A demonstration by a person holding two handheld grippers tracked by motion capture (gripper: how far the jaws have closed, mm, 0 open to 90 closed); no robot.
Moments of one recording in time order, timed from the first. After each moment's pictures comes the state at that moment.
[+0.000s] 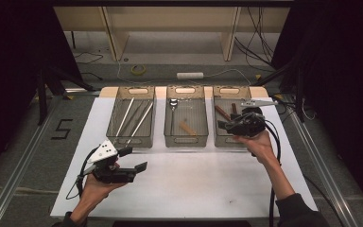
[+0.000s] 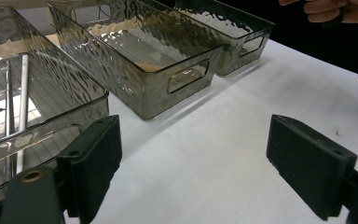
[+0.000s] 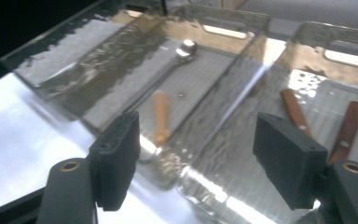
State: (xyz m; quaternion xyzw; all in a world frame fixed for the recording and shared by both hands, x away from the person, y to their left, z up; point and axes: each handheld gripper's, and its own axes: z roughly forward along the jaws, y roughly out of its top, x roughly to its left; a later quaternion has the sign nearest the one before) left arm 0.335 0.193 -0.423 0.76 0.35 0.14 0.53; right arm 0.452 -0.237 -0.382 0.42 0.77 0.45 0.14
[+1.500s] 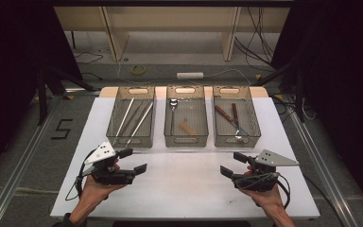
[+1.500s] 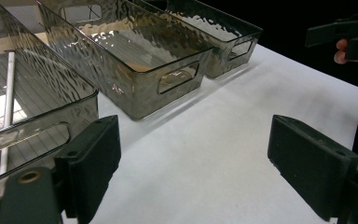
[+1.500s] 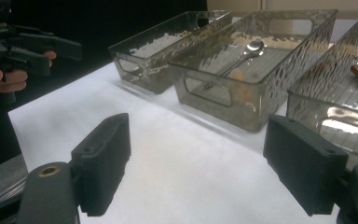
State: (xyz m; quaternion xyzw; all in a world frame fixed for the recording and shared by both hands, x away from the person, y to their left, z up) left arm 0.332 0.196 -0.424 0.75 0.35 0.12 0.54; right arm 0.316 -0.248 -0.425 0.36 0.74 0.55 0.13
